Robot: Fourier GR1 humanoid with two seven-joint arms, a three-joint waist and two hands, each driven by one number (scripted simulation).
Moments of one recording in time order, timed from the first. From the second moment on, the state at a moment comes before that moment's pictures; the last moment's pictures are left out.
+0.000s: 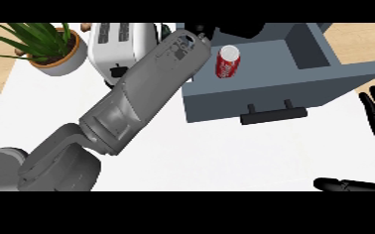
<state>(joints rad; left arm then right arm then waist) -1.45 0.00 -0.59 -0.36 0.50 0.68 -0.02 0.10 -0.06 -0.26 -2.10 -0.08 0.20 0.14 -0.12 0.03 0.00</state>
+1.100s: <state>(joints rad) -1.41 0.00 -0.62 -0.41 0.64 0.79 -0.08 0.07 -0.16 -0.21 -2.22 0.12 0.21 0.08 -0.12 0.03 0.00</state>
